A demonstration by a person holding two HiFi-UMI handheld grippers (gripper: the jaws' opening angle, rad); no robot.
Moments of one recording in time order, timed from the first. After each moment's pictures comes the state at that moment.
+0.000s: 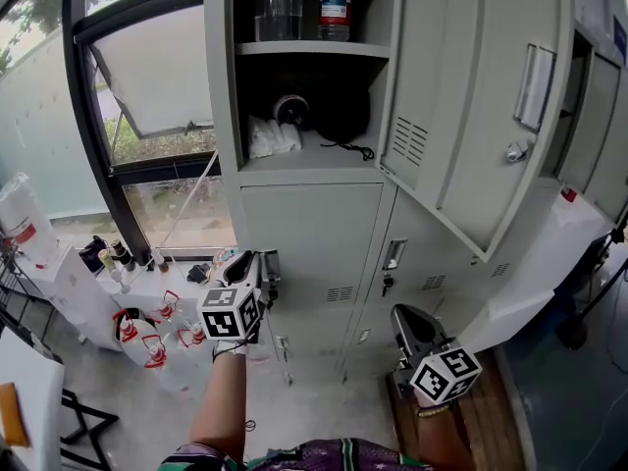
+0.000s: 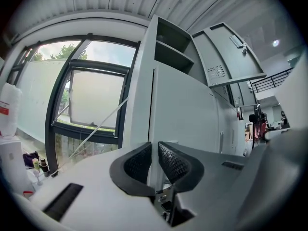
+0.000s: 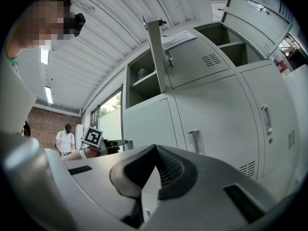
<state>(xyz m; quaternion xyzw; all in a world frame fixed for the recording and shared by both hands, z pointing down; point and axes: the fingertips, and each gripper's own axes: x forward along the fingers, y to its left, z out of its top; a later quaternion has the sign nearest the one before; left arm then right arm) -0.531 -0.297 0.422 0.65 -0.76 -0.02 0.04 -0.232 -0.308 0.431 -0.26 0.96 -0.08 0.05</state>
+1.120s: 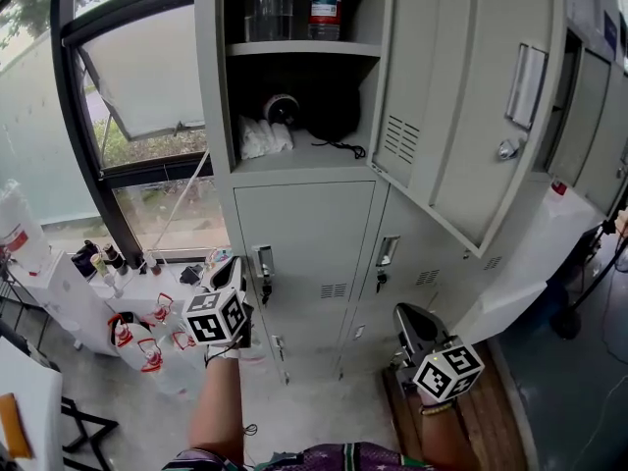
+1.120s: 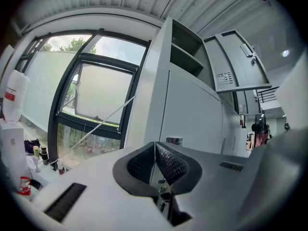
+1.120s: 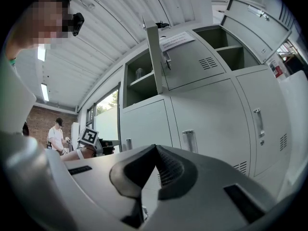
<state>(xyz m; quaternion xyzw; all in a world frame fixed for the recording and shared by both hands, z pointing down) -0.550 -0.283 0.431 0.63 -0.77 -0.05 0.08 -0.217 -0.306 0.430 -0.29 0.95 -0.08 0.04</state>
